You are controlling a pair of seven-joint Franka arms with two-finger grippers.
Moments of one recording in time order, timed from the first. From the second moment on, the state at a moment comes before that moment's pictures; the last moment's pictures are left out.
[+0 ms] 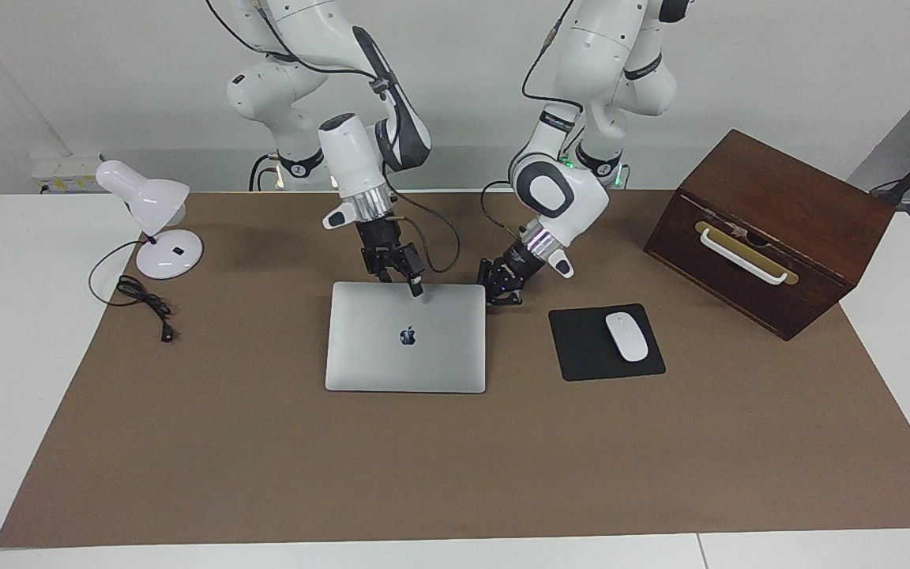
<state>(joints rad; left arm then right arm) -0.64 0.23 -0.04 -2.26 -2.01 2.76 -0.81 0.82 0.05 -0.18 -2.51 0.68 3.27 0.66</state>
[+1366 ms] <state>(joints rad) -0.64 0.23 -0.04 -2.26 -2.01 2.76 -0.81 0.82 0.13 -0.24 -2.28 0.68 3.18 0.66</state>
